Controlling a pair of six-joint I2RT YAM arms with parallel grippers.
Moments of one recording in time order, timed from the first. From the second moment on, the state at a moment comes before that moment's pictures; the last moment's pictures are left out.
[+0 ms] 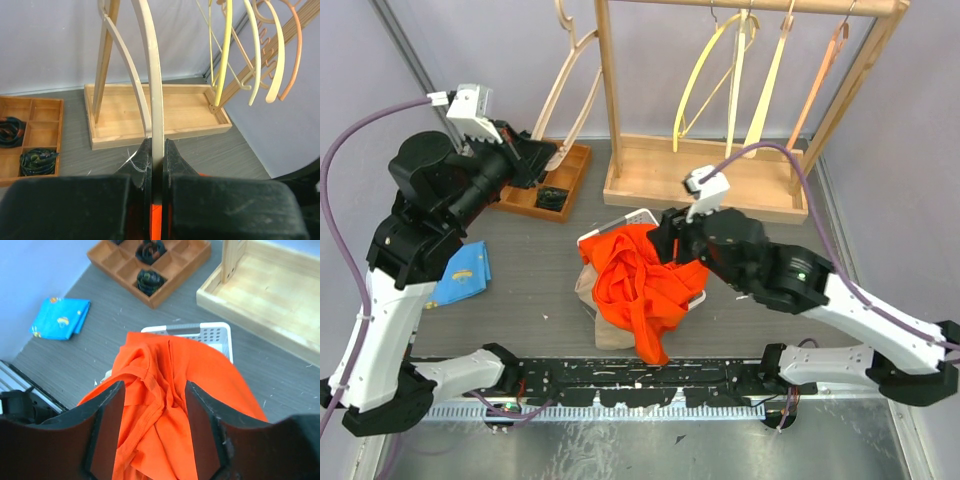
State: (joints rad) left arm -0.57 1.09 1.71 -0.65 -0.07 -0.33; right arm 1.13 1.09 1.35 -0.63 0.48 0.41
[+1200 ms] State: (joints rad) left arm -0.57 0.85 1.63 -0.83 0.03 -0.33; right arm 1.13 0.81 1.35 -0.55 0.77 0.24
